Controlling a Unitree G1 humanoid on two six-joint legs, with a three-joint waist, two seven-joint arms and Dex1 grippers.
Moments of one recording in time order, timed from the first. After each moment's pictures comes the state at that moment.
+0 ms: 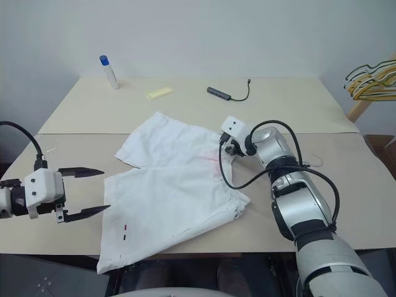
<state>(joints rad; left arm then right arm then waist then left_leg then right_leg) 0.16 0.97 0.35 -0.26 -0.36 0.03 -1.23 -1.01 -0.39 0.29 0.89 -0.16 0.32 0.76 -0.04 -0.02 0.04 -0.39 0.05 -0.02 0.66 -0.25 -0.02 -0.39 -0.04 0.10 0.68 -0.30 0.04</state>
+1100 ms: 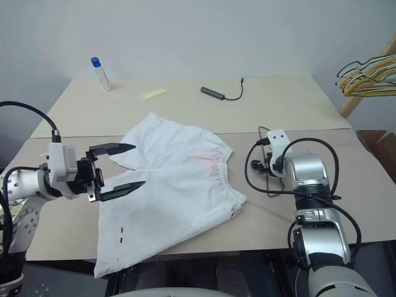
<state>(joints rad) -0.08 0.76 0.21 -0.36 -0.56 0.16 -1.12 -0.67 -0.47 -0.03 0.37 0.06 1.08 0.47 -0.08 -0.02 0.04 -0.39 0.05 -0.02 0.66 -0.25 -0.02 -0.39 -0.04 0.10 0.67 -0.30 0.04</state>
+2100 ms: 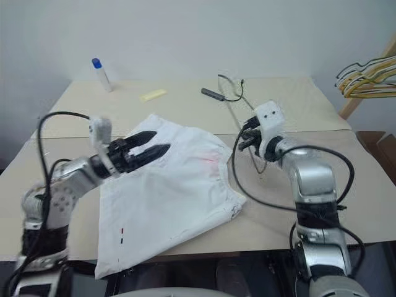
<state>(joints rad) -0.38 0.40 0.19 -0.26 -0.88 0.85 -0.55 -0.51 -0.46 0.03 -0.27 0.21 0.89 0.56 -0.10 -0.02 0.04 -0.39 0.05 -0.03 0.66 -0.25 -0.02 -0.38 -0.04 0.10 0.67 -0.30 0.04</state>
